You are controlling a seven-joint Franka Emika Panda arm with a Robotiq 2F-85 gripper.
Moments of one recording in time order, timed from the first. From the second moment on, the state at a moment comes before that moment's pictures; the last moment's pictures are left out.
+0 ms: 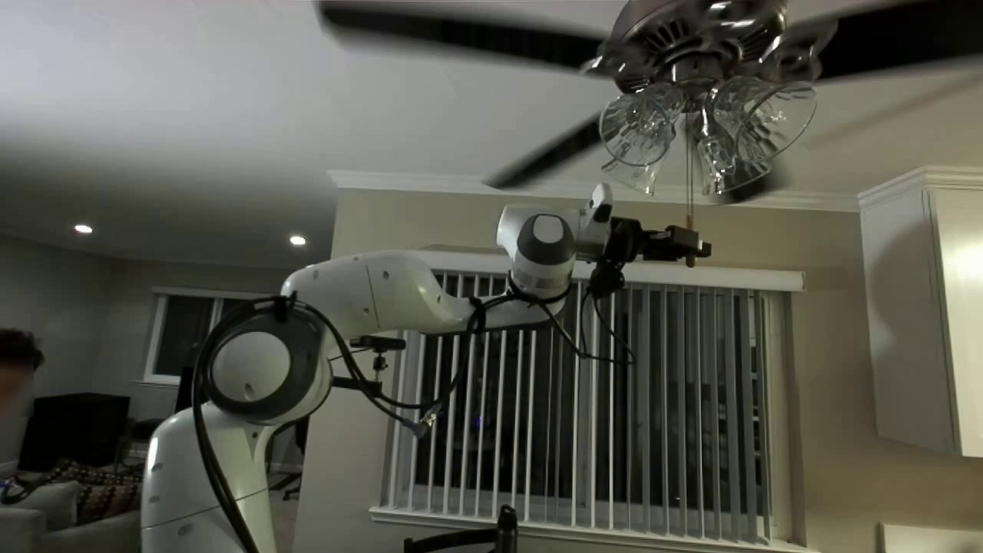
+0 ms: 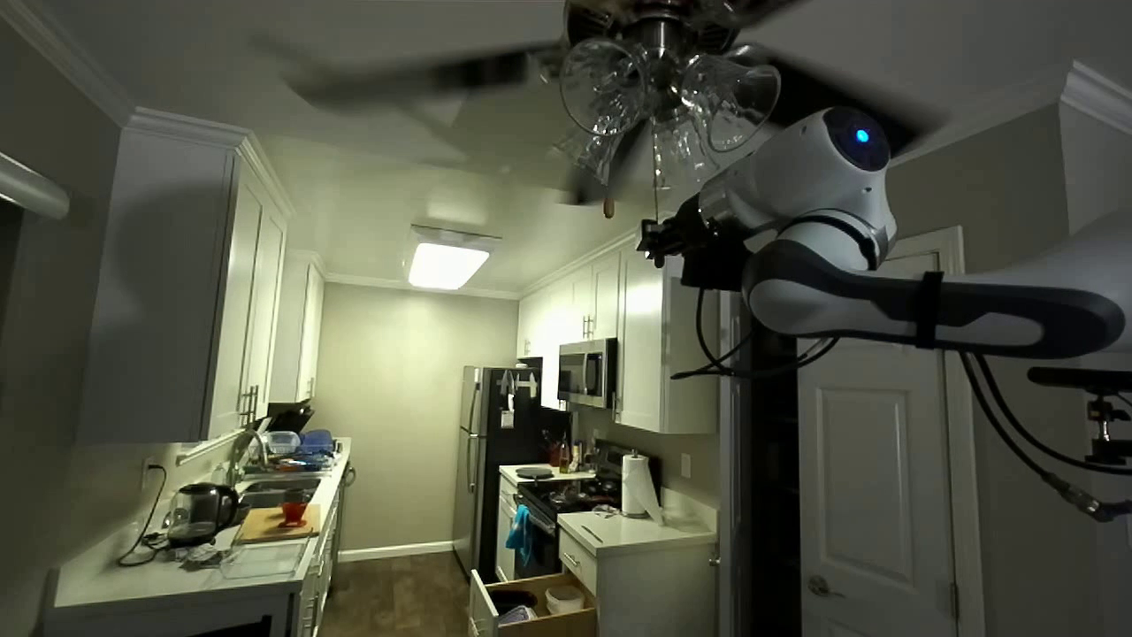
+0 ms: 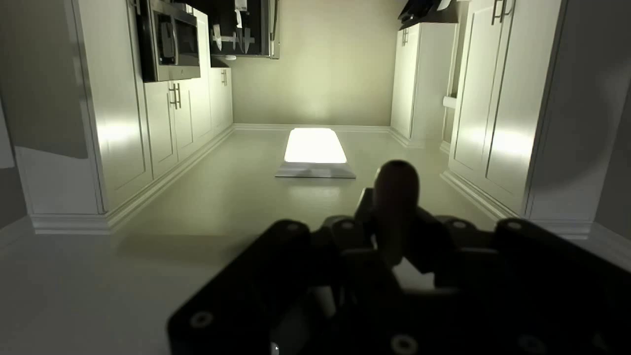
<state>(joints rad) -0.48 -0.35 0.55 -1.57 -0.56 2.66 0.71</state>
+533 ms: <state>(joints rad) -0.34 -0.35 0.45 -1.63 -0.57 2.66 0.71</state>
